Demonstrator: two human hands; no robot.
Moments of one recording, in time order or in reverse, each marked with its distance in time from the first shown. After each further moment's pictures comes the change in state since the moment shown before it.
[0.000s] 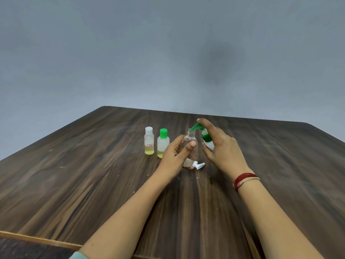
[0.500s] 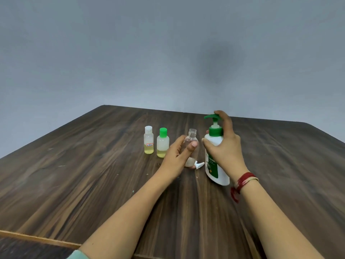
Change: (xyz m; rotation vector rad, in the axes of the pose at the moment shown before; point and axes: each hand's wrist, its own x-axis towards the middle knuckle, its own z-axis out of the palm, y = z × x) left_hand -0.001 0.000 0.005 -0.013 -0.023 -0.003; right_hand -0.001 -0.003 -0.001 0.412 0.107 0.341
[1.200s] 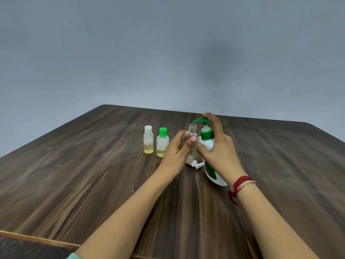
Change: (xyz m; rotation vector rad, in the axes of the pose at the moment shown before) left_hand 0.005 0.010 0.002 0.072 0.045 0.120; right_hand -0.007 -0.016 0.006 -0.065 -0.084 -0.125
